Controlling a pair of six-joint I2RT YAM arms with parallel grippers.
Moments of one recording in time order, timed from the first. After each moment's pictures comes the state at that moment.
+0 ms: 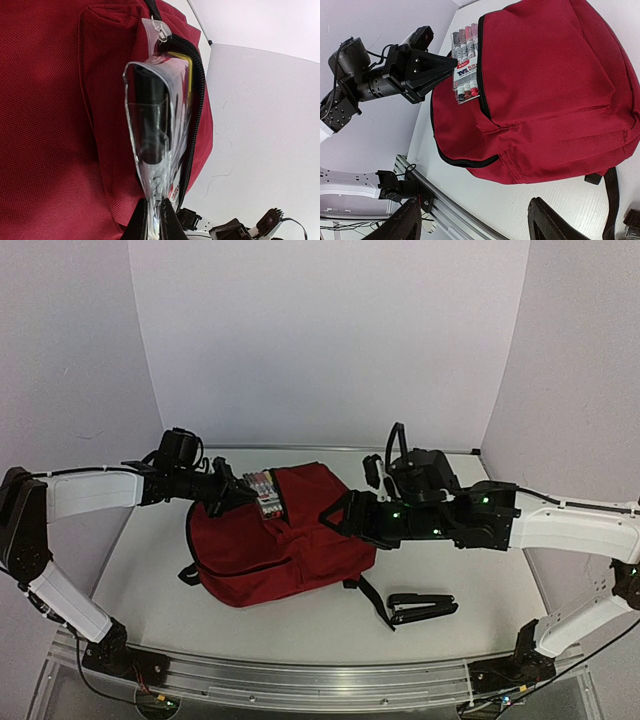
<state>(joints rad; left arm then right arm) -0.45 1.50 0.98 -0.10 0.61 -1.16 1.08 1.38 1.13 -0.30 0.07 0.94</state>
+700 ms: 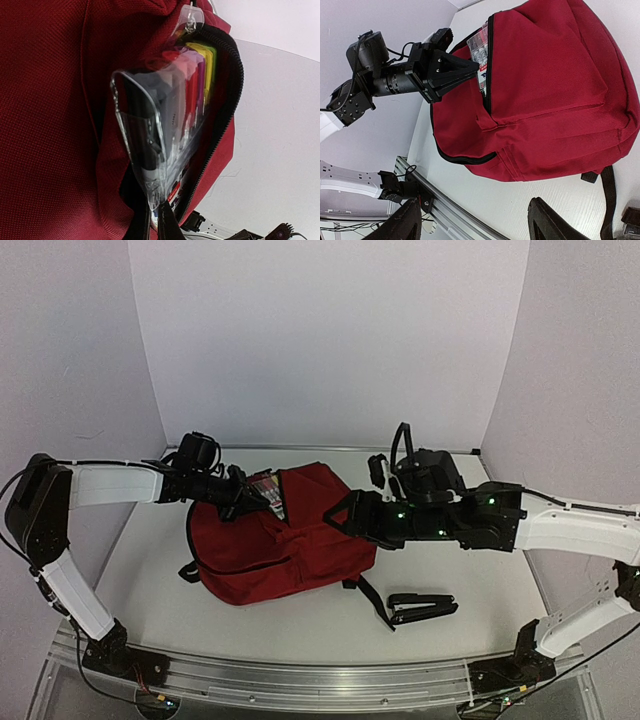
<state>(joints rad) -0.49 1.64 1.04 -0.09 0.62 -1.18 1.08 1.36 1.11 -0.30 0.08 0.95</state>
